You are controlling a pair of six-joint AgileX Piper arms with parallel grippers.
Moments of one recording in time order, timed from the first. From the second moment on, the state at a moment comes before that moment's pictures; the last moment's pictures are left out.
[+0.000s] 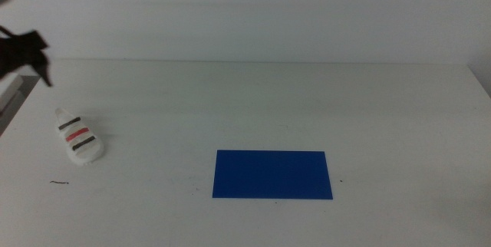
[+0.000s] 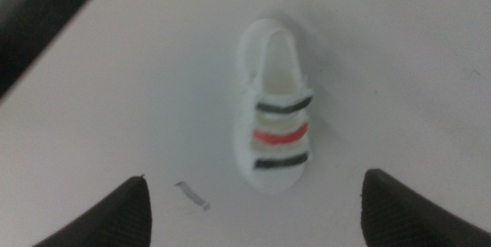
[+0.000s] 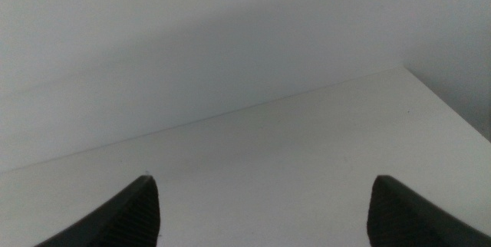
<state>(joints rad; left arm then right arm) 0.18 1.67 -1.39 -0.05 1.03 -0.50 0.03 0.00 0.00 -0.04 0.17 0.32</state>
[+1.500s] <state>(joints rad) -0.47 2.06 -1.74 -0.05 1.20 -0.83 0.03 0.00 0.00 -0.04 0.17 0.32</state>
